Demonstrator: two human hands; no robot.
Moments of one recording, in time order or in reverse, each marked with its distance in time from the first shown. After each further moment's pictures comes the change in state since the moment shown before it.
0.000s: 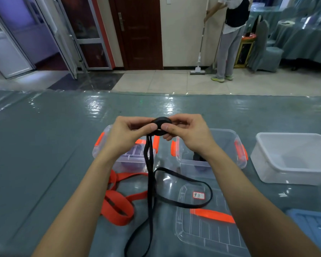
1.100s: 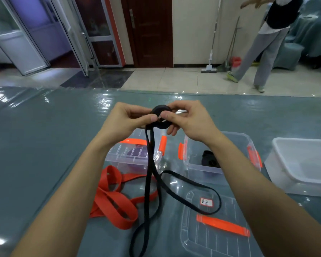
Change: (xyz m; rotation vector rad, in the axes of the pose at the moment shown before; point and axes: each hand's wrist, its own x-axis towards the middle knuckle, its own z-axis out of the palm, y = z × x) left_hand 0.033 0.007 -0.031 0.036 -0.053 -0.013; right_hand 0.044 -0.019 0.005 -0.174 -0.107 -0.059
